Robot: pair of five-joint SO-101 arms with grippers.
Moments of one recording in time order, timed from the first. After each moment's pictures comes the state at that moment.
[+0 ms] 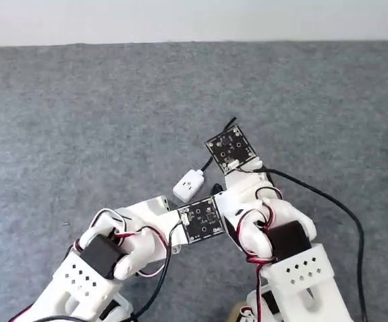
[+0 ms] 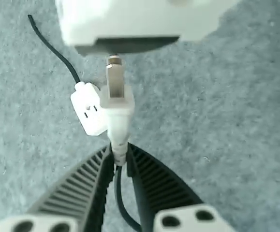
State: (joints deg) left arm 33.5 -59.7 60.3 69.0 -29.6; right arm -25.3 -58.0 51.6 62.4 9.4
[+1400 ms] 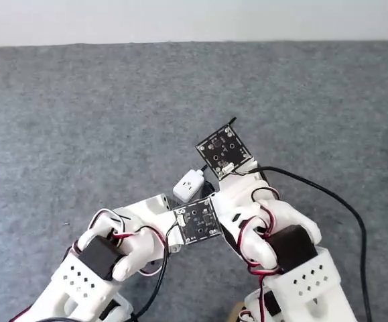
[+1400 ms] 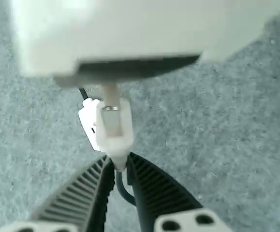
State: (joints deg) left arm 33.5 -60.5 61.1 67.0 -29.5; right arm -31.0 -58.9 43.3 67.5 9.1
